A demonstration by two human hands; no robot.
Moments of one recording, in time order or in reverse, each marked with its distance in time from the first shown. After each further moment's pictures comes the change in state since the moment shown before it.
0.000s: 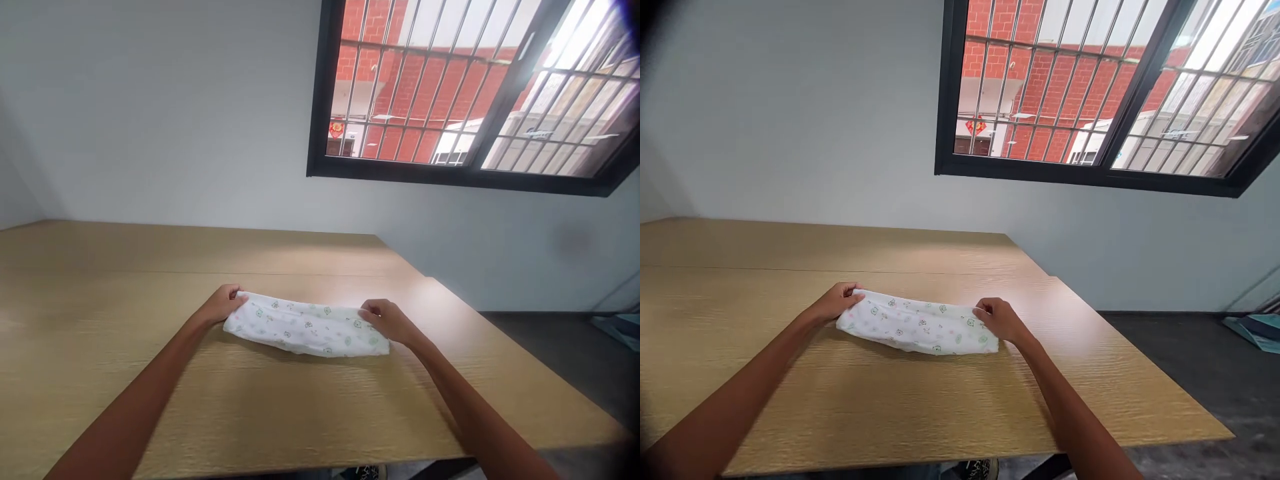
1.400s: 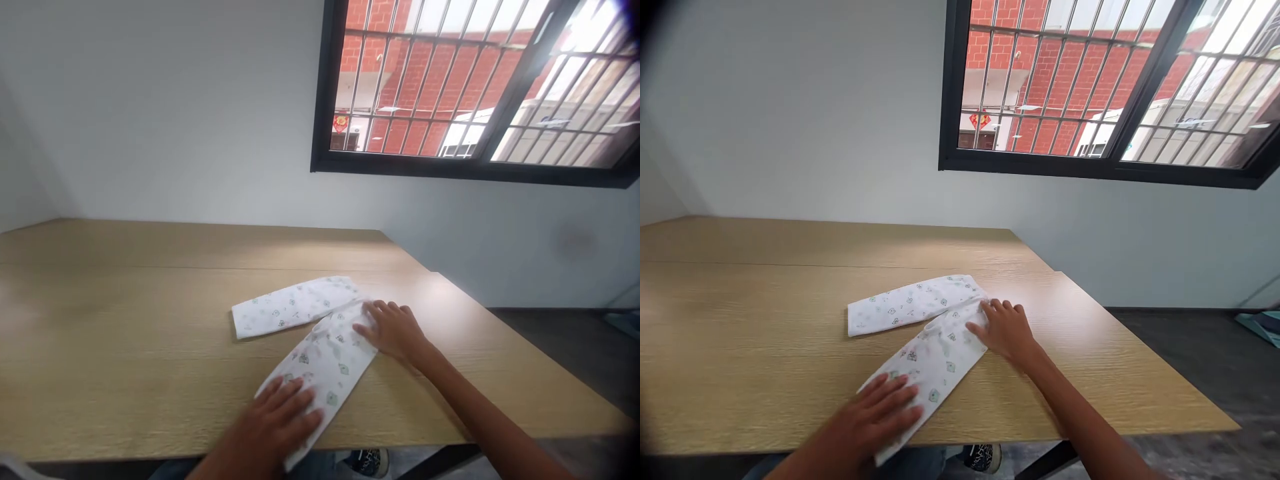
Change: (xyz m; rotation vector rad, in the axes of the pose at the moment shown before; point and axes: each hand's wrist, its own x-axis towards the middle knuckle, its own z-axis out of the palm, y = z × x) left_hand -0.186 0.055 0.107 0.657 -0.537 0.622; right_hand -0.033 -0.026 0.021 -0.768 0.018 -0.016
